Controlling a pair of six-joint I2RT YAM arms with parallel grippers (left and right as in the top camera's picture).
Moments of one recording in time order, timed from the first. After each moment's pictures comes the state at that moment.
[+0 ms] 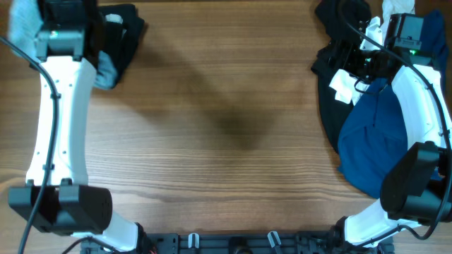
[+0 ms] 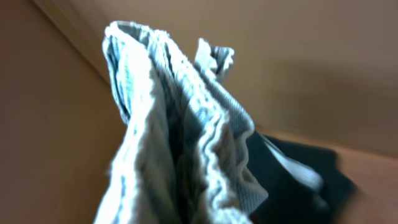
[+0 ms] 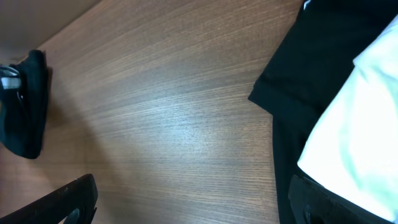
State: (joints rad) left arm 0.01 1.74 1.84 -0.47 -0.64 0.19; right arm -0.19 1.79 1.45 -0.71 -0.51 0.18
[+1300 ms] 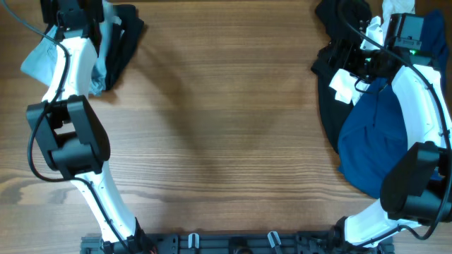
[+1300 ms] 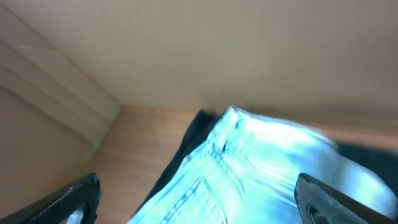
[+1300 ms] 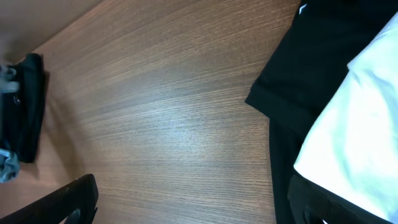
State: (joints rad) left arm 0.17 2.21 1.84 -0.07 -0.38 0.22; right arm -0.19 1.79 1.45 -0.70 -0.50 0.18
